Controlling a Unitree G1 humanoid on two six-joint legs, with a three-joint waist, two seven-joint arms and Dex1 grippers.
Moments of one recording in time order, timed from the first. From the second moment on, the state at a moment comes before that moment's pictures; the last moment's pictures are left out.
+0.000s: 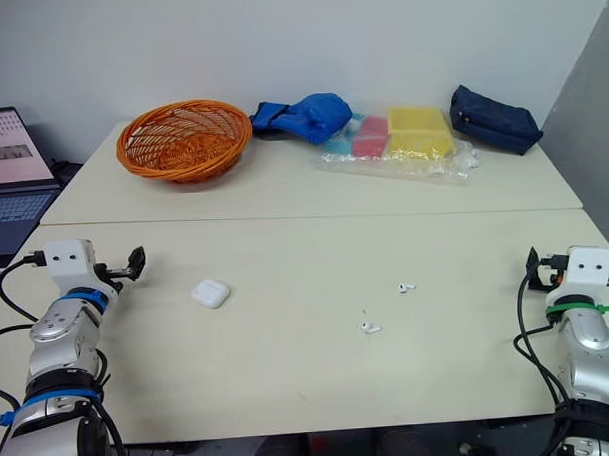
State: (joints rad) left arm -0.51 0.64 0.38 0.88 -0.22 -0.13 -0.35; right arm -0.18 -0.48 -0.41 0.31 0.18 -0.03 0.15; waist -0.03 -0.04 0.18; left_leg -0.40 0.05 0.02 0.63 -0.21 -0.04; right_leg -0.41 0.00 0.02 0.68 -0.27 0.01
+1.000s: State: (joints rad) left arm -0.13 0.79 0.39 0.07 -0.57 0.43 -0.82; right arm -0.42 -0.52 -0.27 0.33 0.26 0.04 0.48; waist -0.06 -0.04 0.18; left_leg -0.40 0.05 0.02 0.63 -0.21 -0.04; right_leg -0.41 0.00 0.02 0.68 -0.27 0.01
